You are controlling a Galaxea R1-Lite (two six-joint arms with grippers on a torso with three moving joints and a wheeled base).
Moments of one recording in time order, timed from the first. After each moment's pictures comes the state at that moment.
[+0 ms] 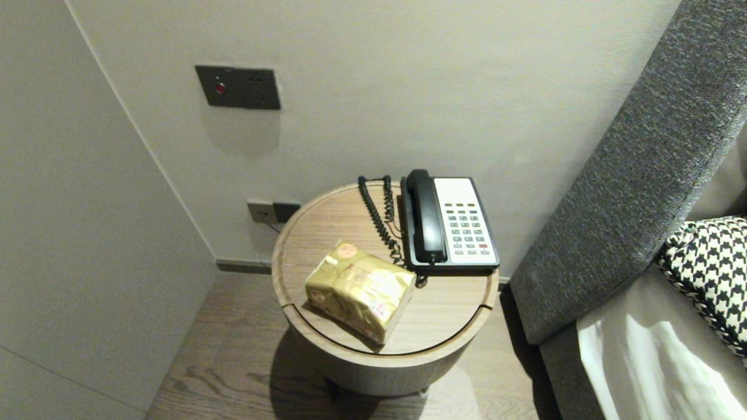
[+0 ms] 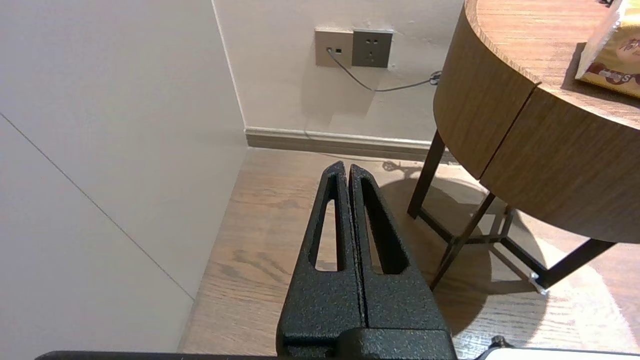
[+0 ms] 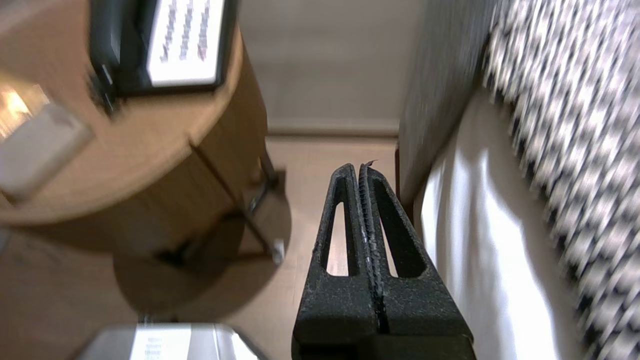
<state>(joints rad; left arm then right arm) 0.01 0.00 0.00 -0.01 0.00 0.02 -0.25 0.48 -0.42 0.05 0.26 0.02</state>
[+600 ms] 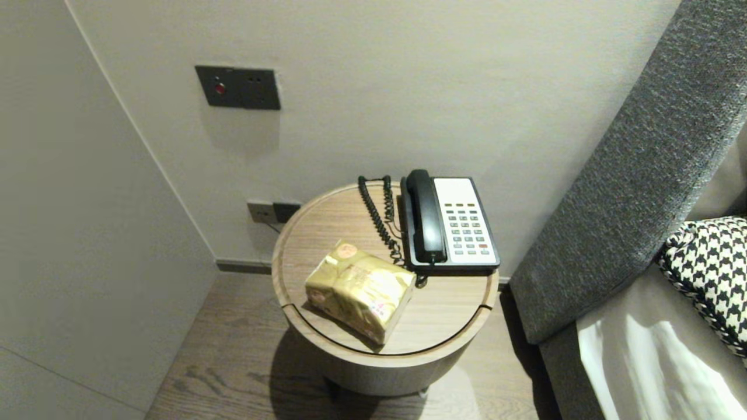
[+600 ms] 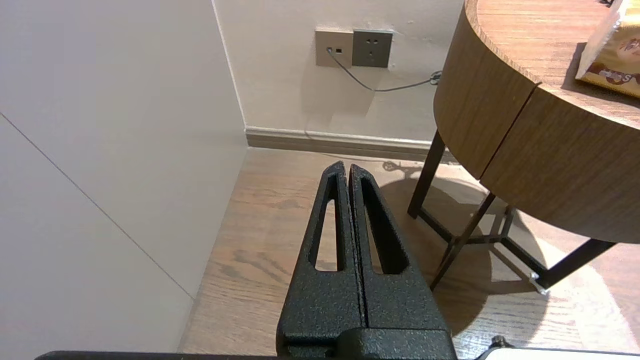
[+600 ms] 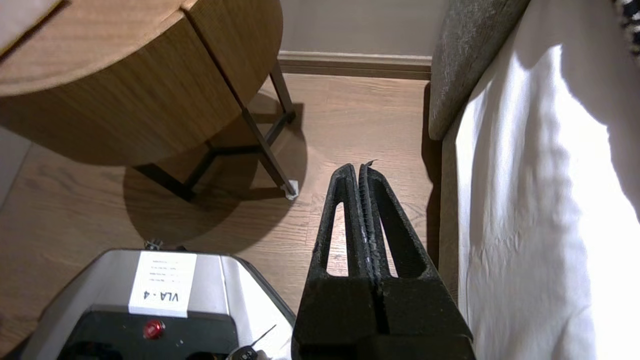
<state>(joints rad) 0.01 0.00 0.00 -0.01 0.00 0.02 -0.16 0.33 -0.15 0.04 0.25 0.01</state>
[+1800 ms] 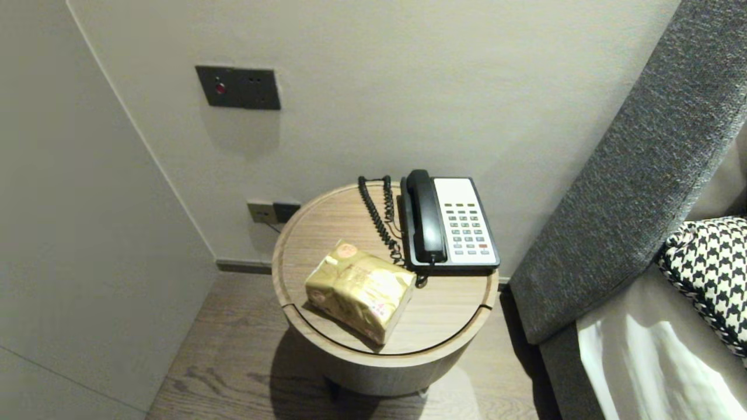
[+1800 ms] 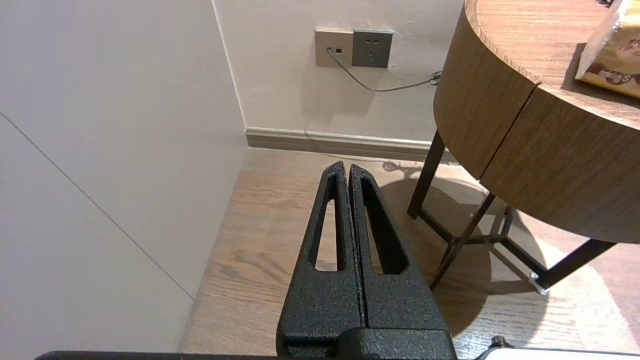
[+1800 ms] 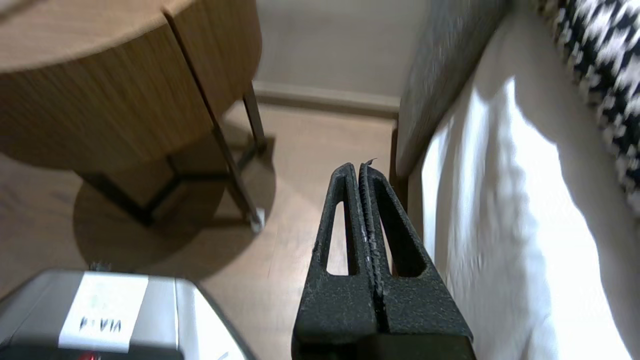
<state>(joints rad) 0.01 0.00 0.00 -0.01 0.00 0.02 -0.01 0.13 -0.03 0.01 0.06 -0.05</state>
